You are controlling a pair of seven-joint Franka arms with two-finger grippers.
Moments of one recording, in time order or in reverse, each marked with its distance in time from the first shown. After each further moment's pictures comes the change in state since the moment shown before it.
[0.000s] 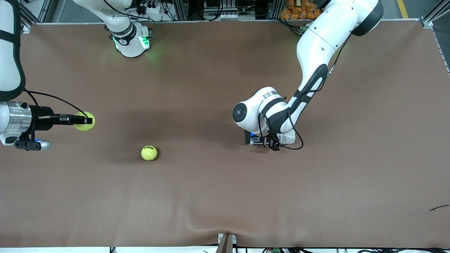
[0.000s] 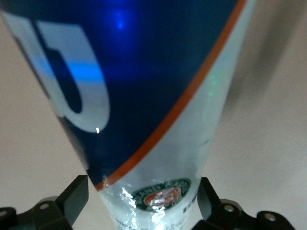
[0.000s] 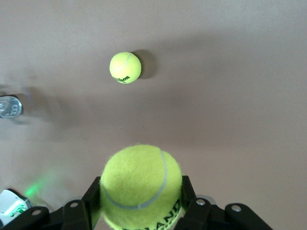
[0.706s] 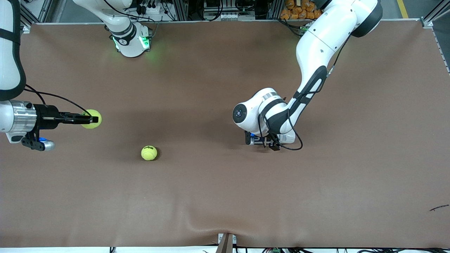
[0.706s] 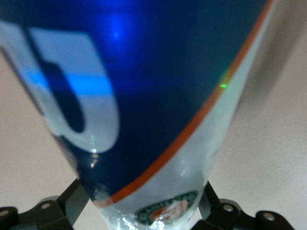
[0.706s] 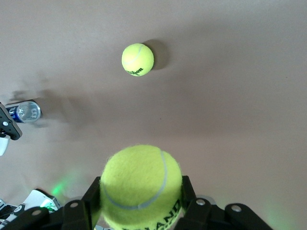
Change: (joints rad) left arm 0.000 0.010 0.000 0.000 0.000 0.000 -0.009; right arm 0.012 0.000 0.003 0.000 0.063 -0.029 0.109
